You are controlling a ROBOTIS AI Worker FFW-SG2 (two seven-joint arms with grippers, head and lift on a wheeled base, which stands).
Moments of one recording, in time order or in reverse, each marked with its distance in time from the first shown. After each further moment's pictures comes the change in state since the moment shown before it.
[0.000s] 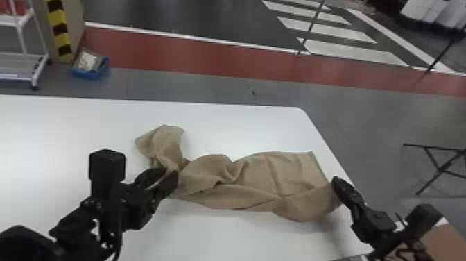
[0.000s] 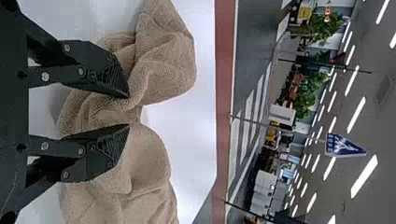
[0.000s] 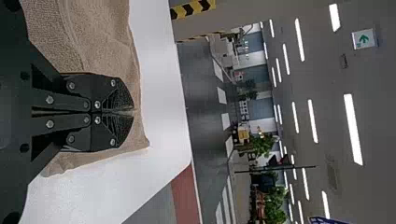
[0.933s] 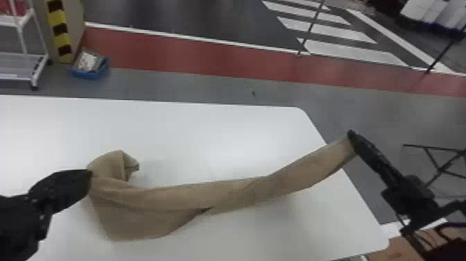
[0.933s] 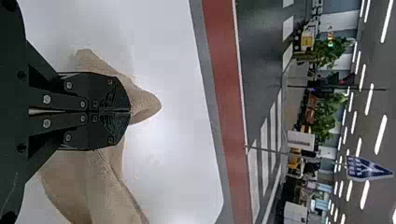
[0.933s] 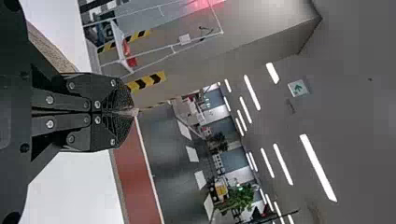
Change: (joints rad) left arm 0.368 0.176 0.498 -0.818 0.141 0.576 0.126; right arm 0.105 0.026 -0.140 -0.575 -0.419 0.459 -0.003
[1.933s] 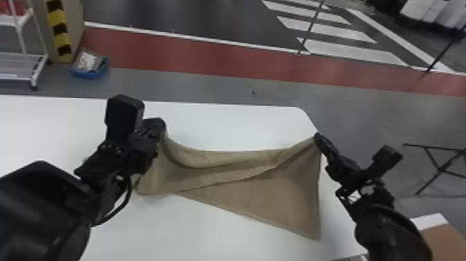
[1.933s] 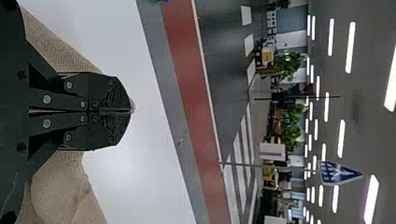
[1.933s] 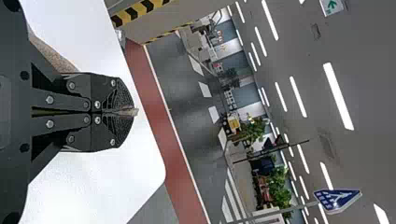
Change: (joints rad) left arm -0.565 -0.265 -0.515 0.856 -0.331 -0.491 0.055; right arm -0.505 -0.126 0.287 0.853 0.322 -0.338 -0.169
